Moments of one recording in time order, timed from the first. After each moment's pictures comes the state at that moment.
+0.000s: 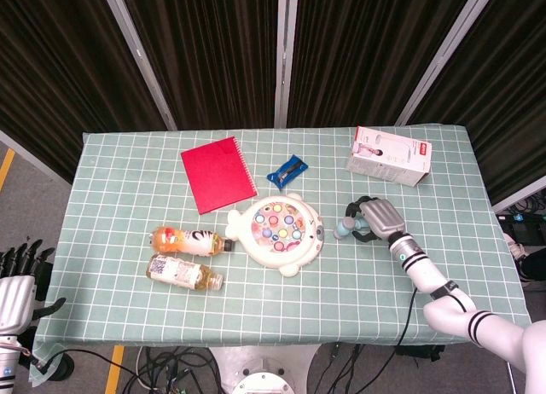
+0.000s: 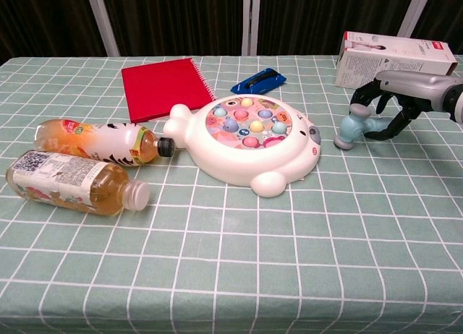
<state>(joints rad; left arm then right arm) -0.01 -1.23 -0.03 -1.50 1.45 1.51 0.10 0.72 -1.52 0.14 -1.07 -1.39 0.75 0.24</state>
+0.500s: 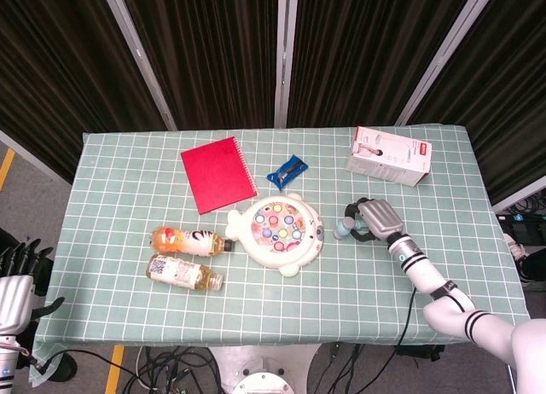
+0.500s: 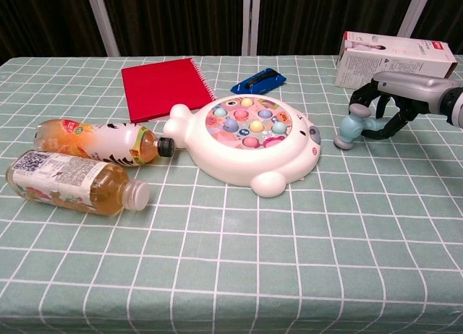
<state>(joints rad) -0.01 -1.22 -0.03 -1.50 1.45 1.51 0.11 0.72 -1.56 0.10 -0.99 -1.44 0.80 0.34</state>
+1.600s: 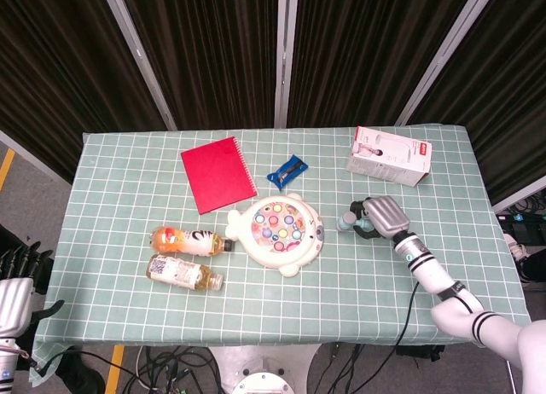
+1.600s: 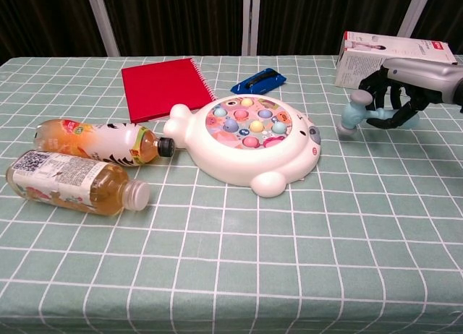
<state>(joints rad) 0.00 -1.22 -0.02 -1.51 1.45 1.51 0.12 0.71 -1.52 0.08 -1.01 -1.48 0.89 0.35</state>
